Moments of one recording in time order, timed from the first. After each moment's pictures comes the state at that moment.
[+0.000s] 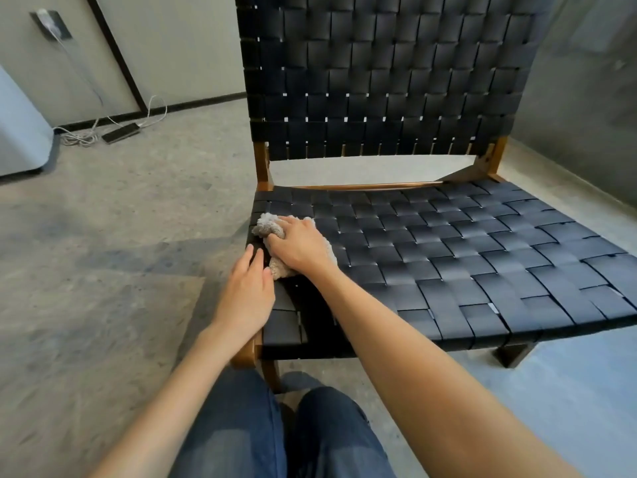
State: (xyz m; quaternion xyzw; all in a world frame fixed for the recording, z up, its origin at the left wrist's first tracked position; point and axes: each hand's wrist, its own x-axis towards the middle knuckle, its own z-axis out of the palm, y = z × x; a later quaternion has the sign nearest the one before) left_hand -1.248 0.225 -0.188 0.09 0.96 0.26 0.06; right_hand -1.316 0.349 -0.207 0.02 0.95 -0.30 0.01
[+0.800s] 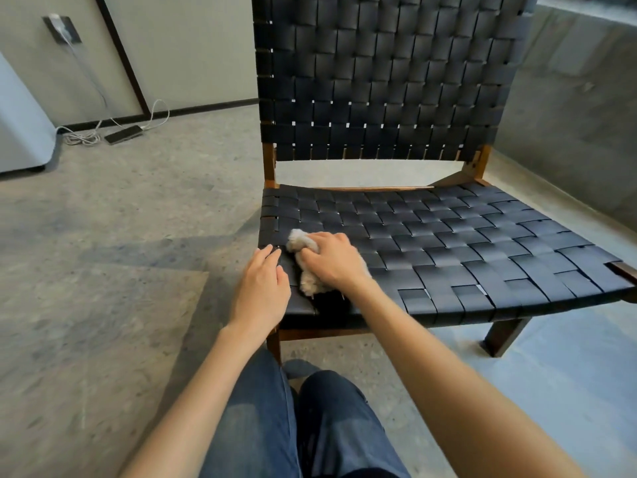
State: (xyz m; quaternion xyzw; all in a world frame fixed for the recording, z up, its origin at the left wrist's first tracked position) left_hand -1.214 0.212 -0.191 0.10 0.94 0.33 0.00; right_hand -1.239 0.363 -0.190 0.06 0.96 -0.27 0.02
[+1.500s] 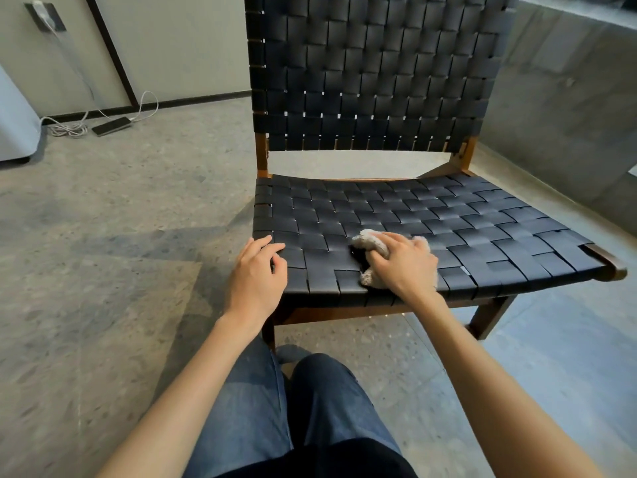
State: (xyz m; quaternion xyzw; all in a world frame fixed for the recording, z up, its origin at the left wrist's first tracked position) left_hand -1.199 0.206 -0.196 0.12 0.92 0.36 -0.05; right_hand -1.160 0.438 -0.181 0.21 0.97 -0.13 -0.06
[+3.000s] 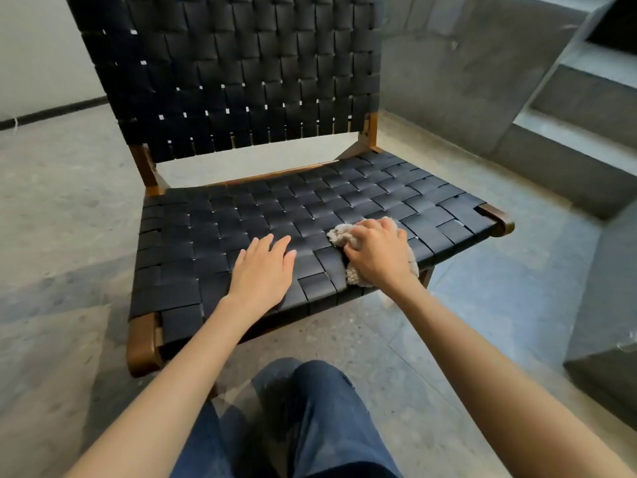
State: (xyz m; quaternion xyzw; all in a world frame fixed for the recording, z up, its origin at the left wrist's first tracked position) left_hand -1.213 0.353 -0.180 0.31 0.93 0.16 0.09; right_hand -1.137 0.545 -0.186 0.24 0.97 -0.06 -0.08
